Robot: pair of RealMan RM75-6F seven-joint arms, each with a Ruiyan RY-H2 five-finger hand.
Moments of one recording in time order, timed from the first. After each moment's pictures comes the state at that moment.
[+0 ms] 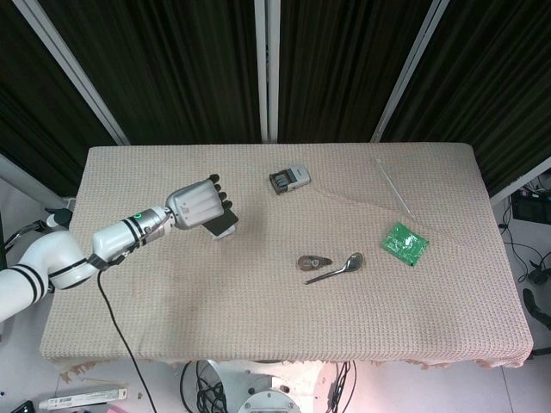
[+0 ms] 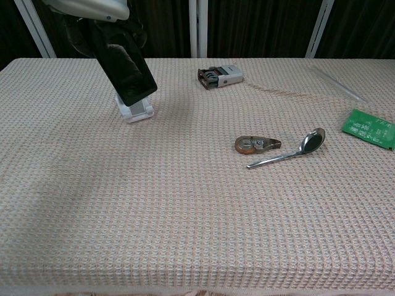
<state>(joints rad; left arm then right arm) -1.15 -1.17 -0.02 -1.26 1.85 0.69 0.14 -0.04 -1.11 0.15 -1.53 -1.42 1.66 0.06</state>
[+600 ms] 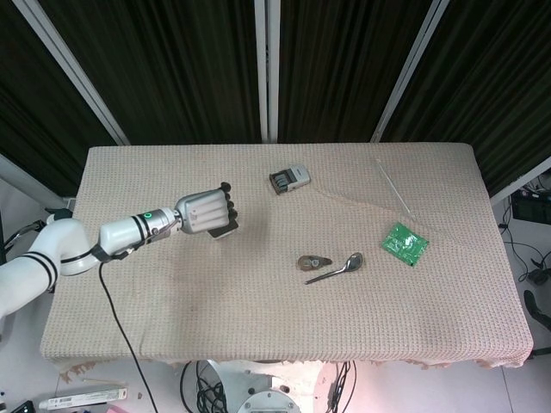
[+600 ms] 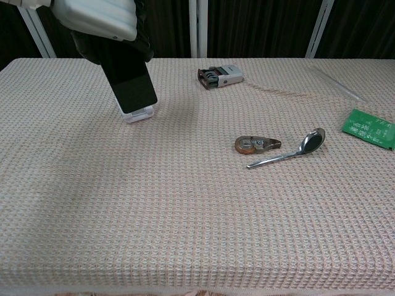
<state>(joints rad) -1.24 -1.23 0.11 -1.11 2.00 0.79 0.07 -0.05 -1.12 0.16 -1.52 -1.42 1.66 0.07</state>
